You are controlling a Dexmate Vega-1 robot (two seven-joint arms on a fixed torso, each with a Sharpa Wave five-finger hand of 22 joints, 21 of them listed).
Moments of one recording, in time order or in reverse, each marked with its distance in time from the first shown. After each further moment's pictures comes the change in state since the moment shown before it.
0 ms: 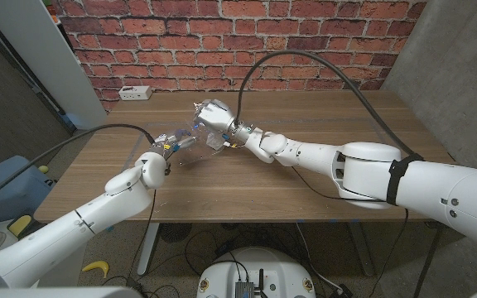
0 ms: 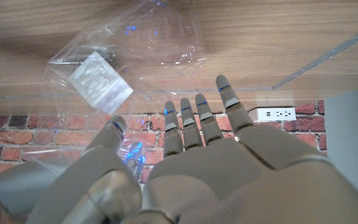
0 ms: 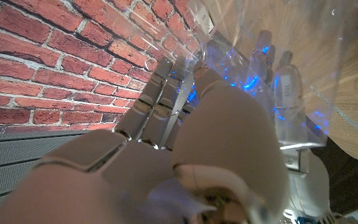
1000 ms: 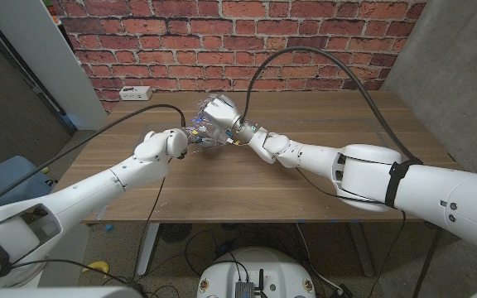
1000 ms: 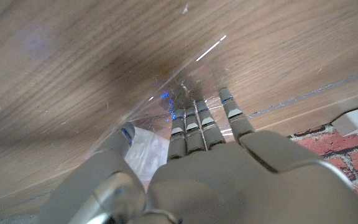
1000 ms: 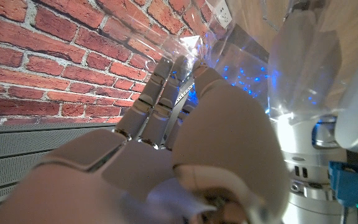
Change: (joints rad) left arm -0.426 -0.041 0.355 0.244 0.259 -0.087 -0.648; left_hand -0.009 -0.043 0.022 0.082 0.000 -0.081 0.008 -0.049 -0.111 -0.076 0.004 -0.068 -0.081 -0.070 0.018 -0.038 0.002 -0.088 -0.029 0.016 -0.008; right arm -0.021 0.005 0.061 0.041 -0.004 -0.007 -0.083; right_hand 0.004 -0.004 0.009 -0.001 0.000 0.000 0.000 0.007 -0.005 0.000 0.000 0.011 0.000 -0.004 0.000 0.011 0.014 0.013 0.002 -0.029 0.003
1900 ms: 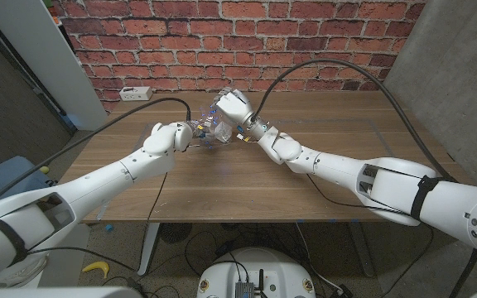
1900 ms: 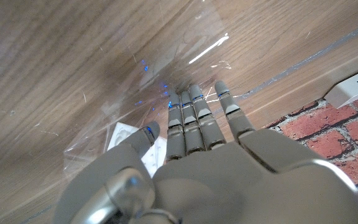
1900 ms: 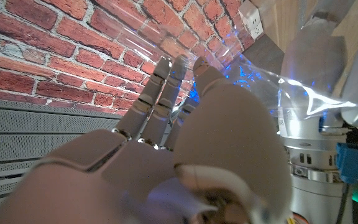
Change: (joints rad) left arm -0.120 -0.064 0.096 0.115 0.165 -0.022 -0.118; left_hand 0.045 0.176 0.099 0.150 0.000 0.255 0.042 0.051 -0.047 0.233 0.008 0.076 0.074 0.224 -0.060 0.032 -0.001 0.024 -0.024 0.025 0.014; right arm -0.099 -0.175 0.146 -0.317 -0.132 -0.182 0.102; right_hand -0.015 -0.016 0.025 -0.010 0.000 0.026 -0.007 0.037 -0.002 0.029 0.011 0.040 0.000 -0.007 0.003 0.037 0.028 0.001 0.000 -0.047 0.002
